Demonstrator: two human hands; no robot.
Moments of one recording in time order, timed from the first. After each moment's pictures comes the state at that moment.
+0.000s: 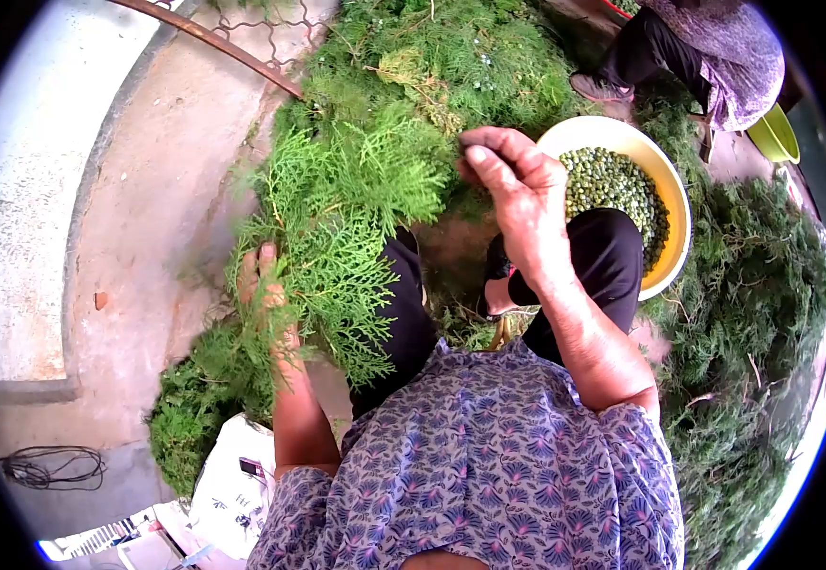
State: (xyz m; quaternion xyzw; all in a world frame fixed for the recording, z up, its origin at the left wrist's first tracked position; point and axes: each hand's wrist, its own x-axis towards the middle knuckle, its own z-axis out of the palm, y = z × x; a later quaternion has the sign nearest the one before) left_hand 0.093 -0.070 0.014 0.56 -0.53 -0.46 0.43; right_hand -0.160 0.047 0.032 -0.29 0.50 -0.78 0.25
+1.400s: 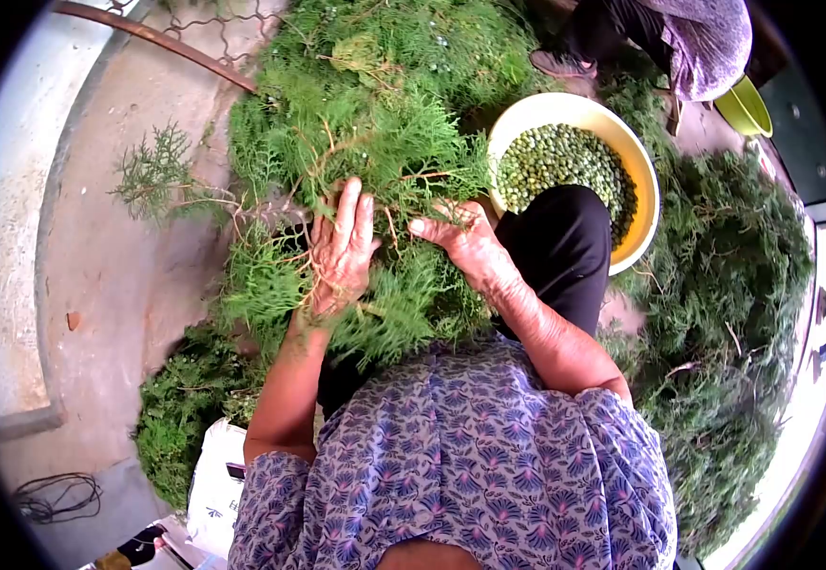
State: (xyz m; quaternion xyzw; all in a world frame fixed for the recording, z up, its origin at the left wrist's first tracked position) left_hand 0.006 -0.057 -0.041 0.06 -0.96 -0.01 0.29; right_hand -0.145 0.077 -0.029 -0.19 0.62 -0.59 0.48
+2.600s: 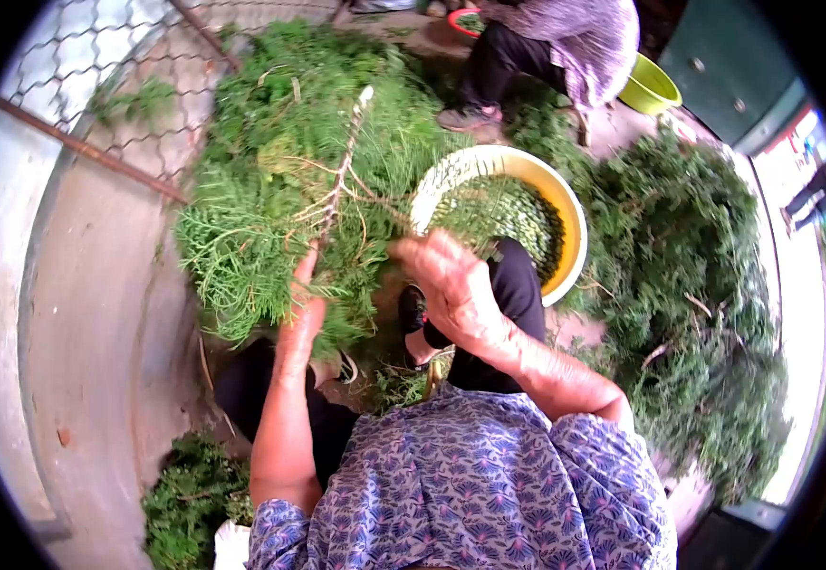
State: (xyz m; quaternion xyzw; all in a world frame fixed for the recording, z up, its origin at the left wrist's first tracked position) left_hand -0.054 -0.082 -0.052 0.33 -0.78 -0.52 0.15; right_hand -0.183 0.115 0.024 -0.51 0.68 -0.53 -0.05
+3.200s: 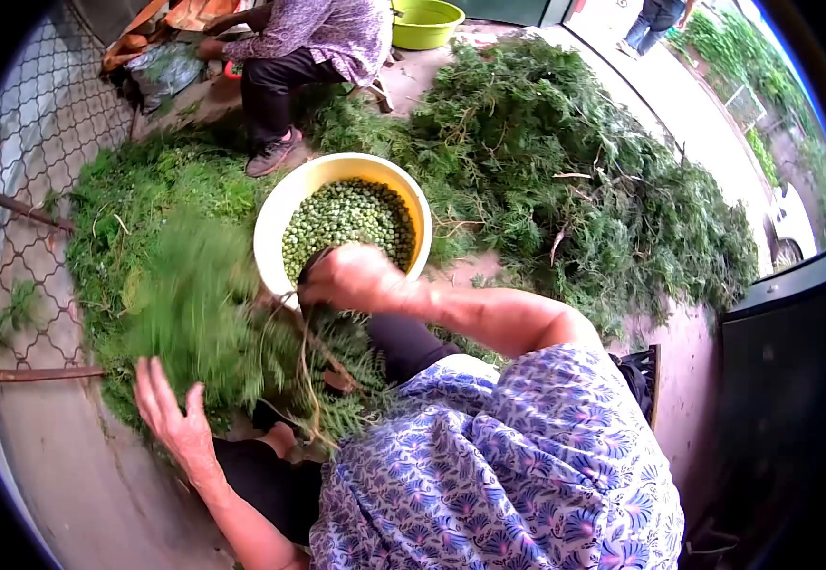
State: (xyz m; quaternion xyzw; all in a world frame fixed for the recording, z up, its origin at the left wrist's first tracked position) left_hand -0.052 -0.066 0.033 0.08 -0.95 0.00 0.29; right_hand -0.236 0.198 -0.005 -0.41 0.85 -0.33 0.04
